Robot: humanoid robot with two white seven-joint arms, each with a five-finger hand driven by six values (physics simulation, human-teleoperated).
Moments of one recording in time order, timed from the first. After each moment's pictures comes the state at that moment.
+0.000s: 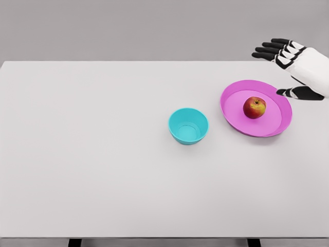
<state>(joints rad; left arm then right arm) 0.05 0.00 -0.39 -0.09 -0.01 -0.02 0.02 -0.37 -1.02 0.36 -1.63 0.32 -0.61 -0.02</state>
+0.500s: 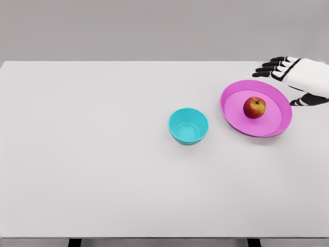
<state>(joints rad) 0.05 0.00 -0.39 -0.09 -0.01 -0.02 0.02 -0.48 -1.02 0.37 -1.57 0.32 -0.61 0.43</state>
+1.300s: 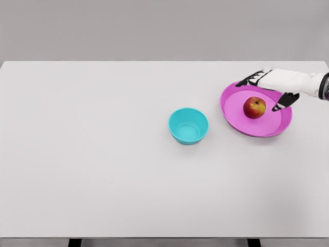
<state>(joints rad) 0.05 0.00 -0.39 -0.09 -0.01 -0.02 0.02 -0.77 -0.79 0.65 -1.16 0.34 -0.61 0.61</state>
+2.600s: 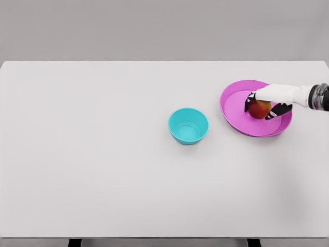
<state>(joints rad) 0.05 0.00 -0.39 -0.09 -0.01 -0.02 0.02 -0.80 -0.73 0.72 -1.00 0.37 -0.61 0.61</state>
